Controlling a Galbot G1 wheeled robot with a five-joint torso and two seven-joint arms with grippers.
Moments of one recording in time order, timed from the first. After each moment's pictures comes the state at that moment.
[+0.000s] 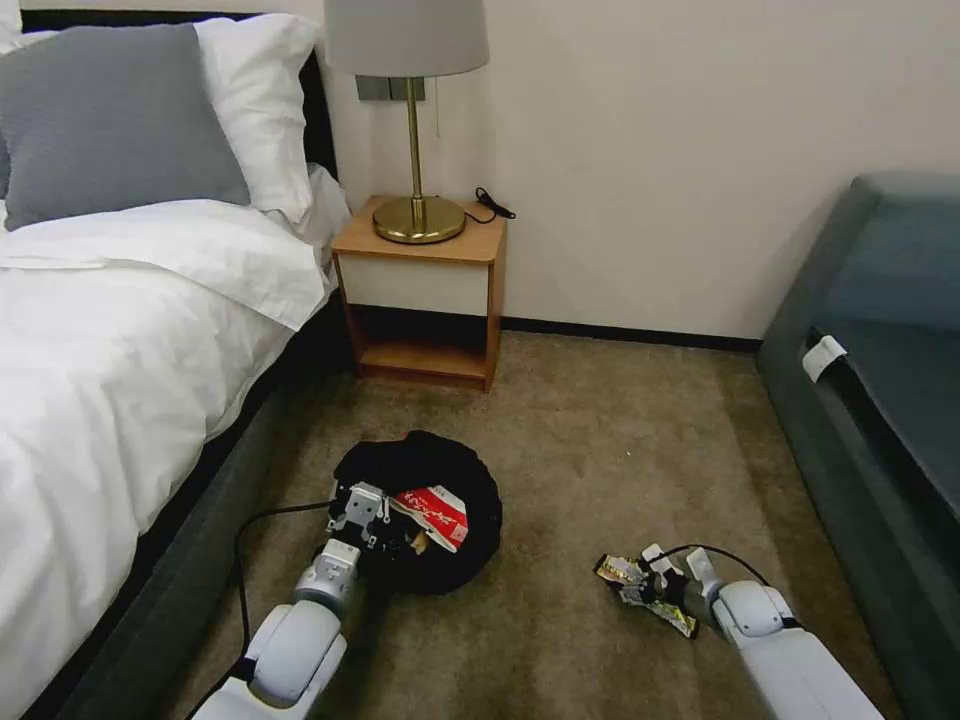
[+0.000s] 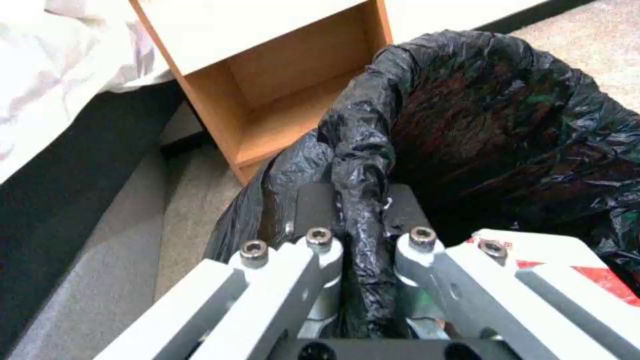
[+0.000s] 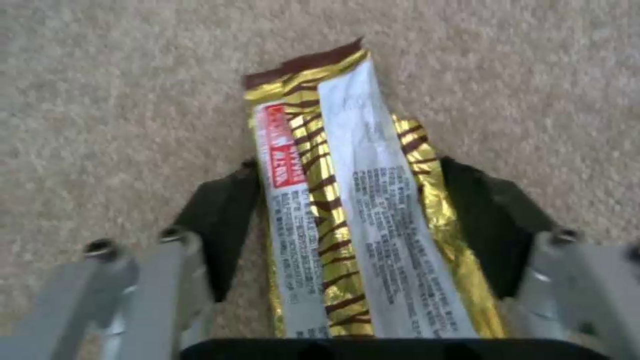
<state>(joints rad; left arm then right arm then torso) 1.33 -1.16 -0.24 -1.82 0.03 0.12 -0.16 -0.99 1.15 0.36 0.95 0.00 -0.19 -0.60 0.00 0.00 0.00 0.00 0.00</state>
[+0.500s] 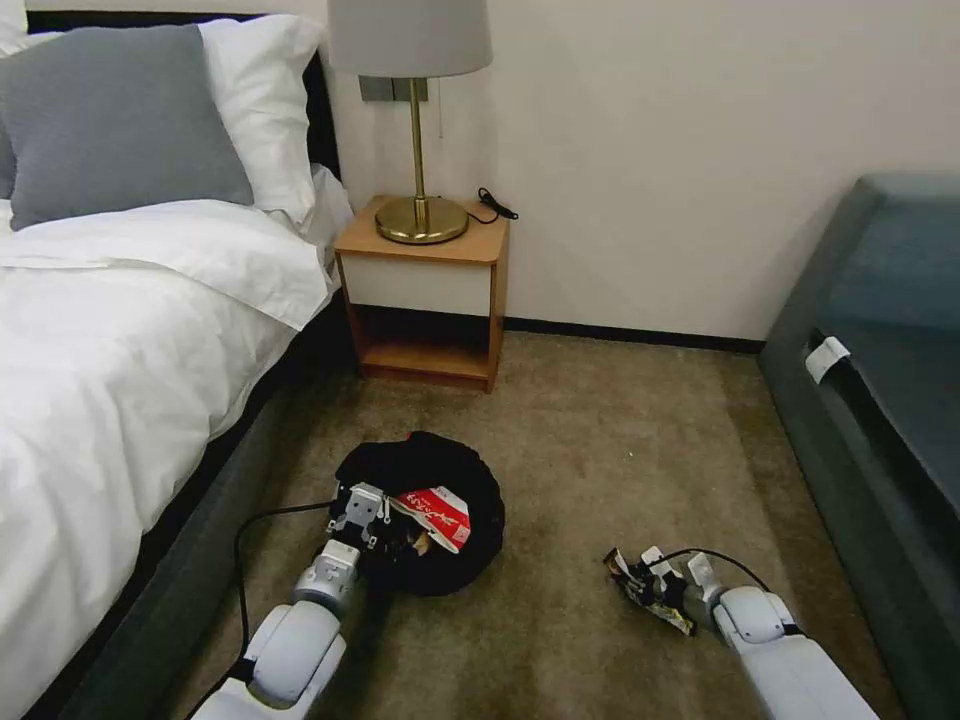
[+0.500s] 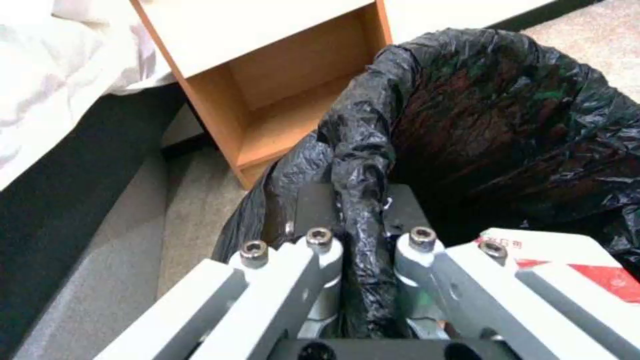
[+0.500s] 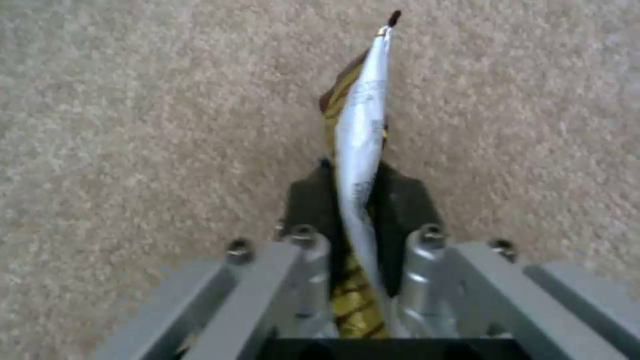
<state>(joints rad) 1.33 -1.16 -0.24 -1.83 0.03 0.11 -0.15 -1.01 1.15 0.38 0.97 -0.01 -0.18 -0.60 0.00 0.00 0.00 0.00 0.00</state>
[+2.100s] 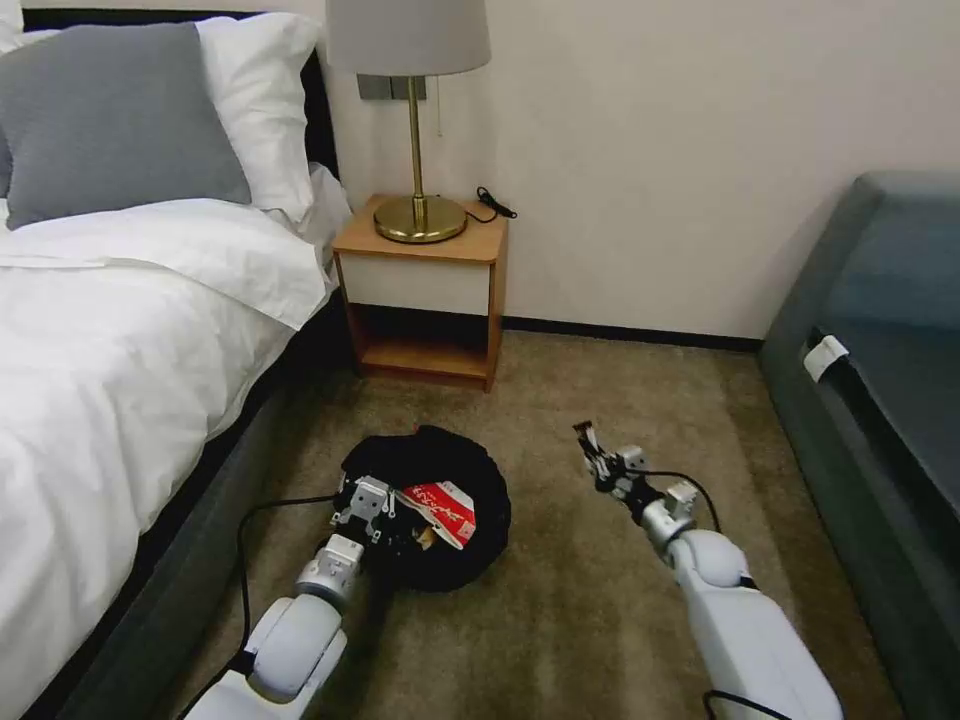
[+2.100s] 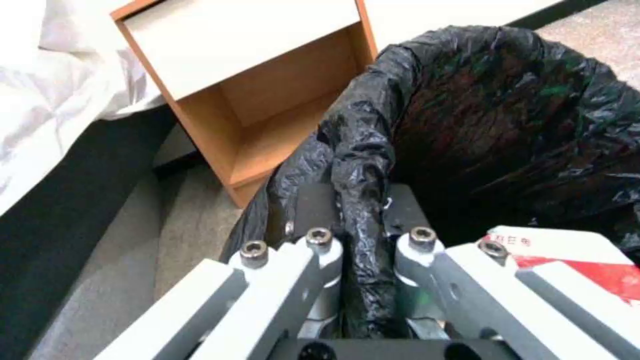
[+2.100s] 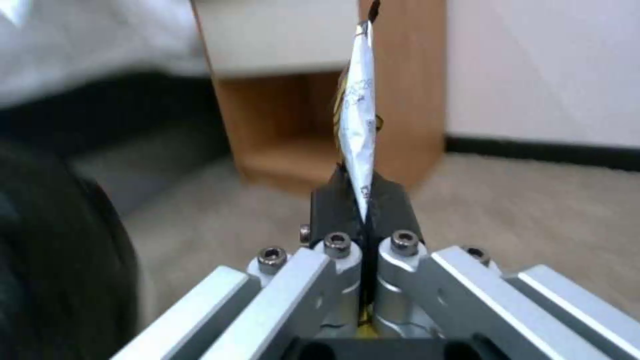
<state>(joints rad) 1.31 -1.13 -0.22 -1.84 0.03 0.11 -0.15 -0.93 1.34 0.40 1.19 0.42 0.18 -0.49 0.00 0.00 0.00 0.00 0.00</state>
